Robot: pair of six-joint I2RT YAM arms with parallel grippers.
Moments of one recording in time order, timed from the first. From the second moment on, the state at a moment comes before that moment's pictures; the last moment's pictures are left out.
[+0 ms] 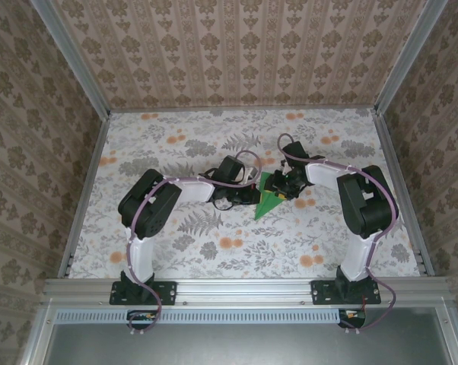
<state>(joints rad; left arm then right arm) -0.76 2.00 1.12 0.01 0.57 -0.60 0.30 1.88 1.10 -0.47 -0.35 0.66</state>
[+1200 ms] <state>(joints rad) -0.76 2.01 1.13 -0.02 0.55 -0.60 0.32 1.91 1.15 -0.53 -0.31 0.66</state>
